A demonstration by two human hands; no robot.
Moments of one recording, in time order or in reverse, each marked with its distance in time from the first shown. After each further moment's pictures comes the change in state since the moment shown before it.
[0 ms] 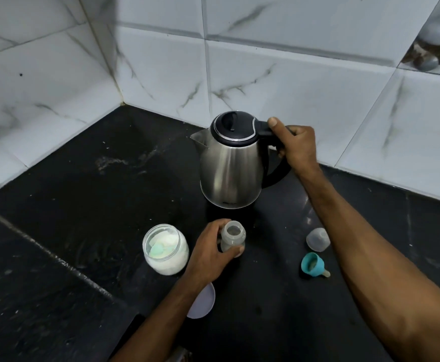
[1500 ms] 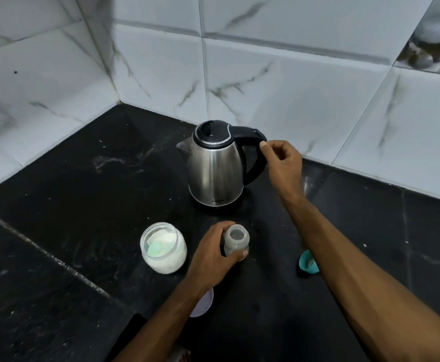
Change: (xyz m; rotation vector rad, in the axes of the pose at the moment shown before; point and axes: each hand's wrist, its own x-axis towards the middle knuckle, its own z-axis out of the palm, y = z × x) left_hand -0.008 0.005 0.006 0.045 0.002 0.052; right_hand -0.038 0.027 0.025 0.094 0.187 0.127
